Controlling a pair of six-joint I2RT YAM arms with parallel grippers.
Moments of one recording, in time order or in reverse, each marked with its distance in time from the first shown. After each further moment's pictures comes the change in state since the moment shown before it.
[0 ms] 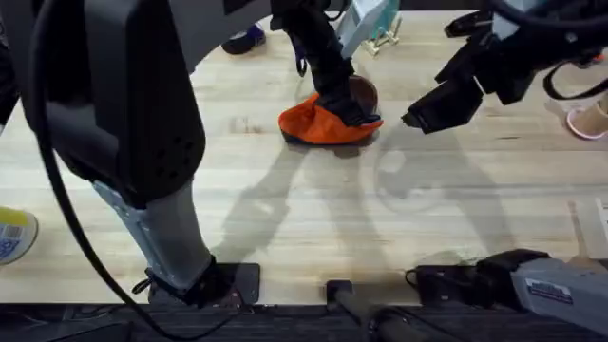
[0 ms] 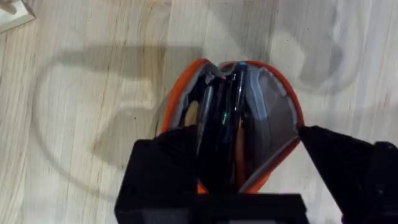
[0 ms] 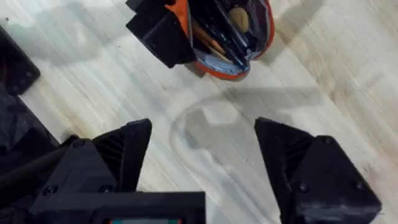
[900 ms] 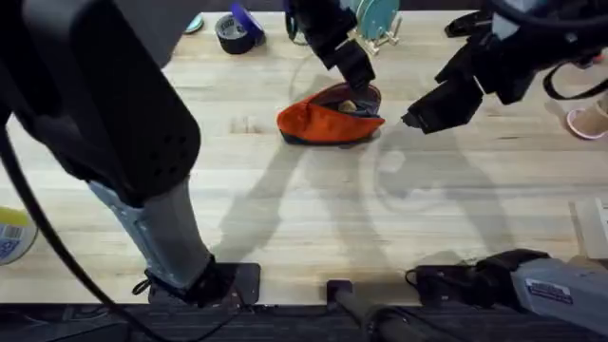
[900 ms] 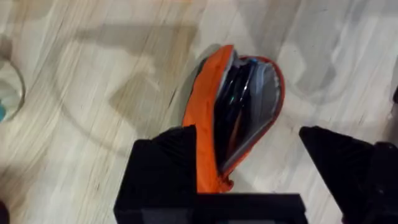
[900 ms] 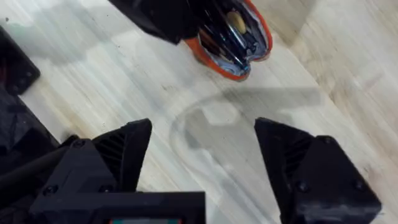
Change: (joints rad) left arm 0.031 -0.005 0.269 -0.221 -0.102 -0.219; right arm 0.000 0.000 0.000 0.000 0.000 0.000
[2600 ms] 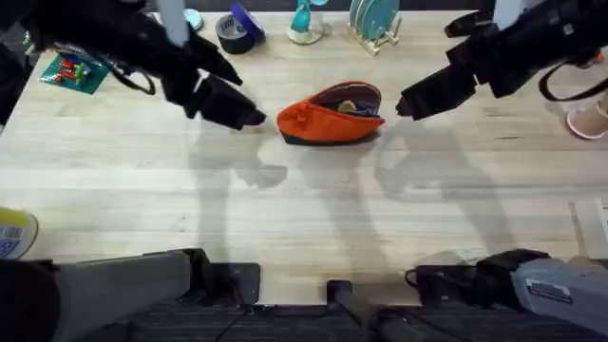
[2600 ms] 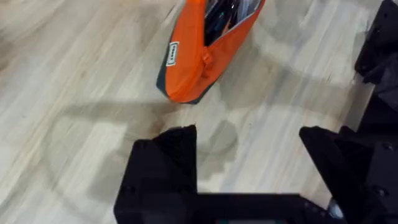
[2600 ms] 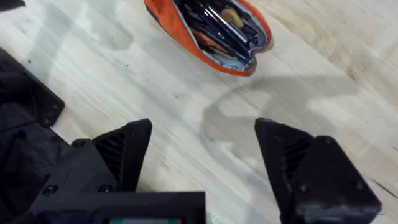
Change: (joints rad) left arm 0.551 -0.526 -0.577 -0.096 0.289 0.385; right arm 0.000 0.000 0.000 0.009 -0.001 0.225
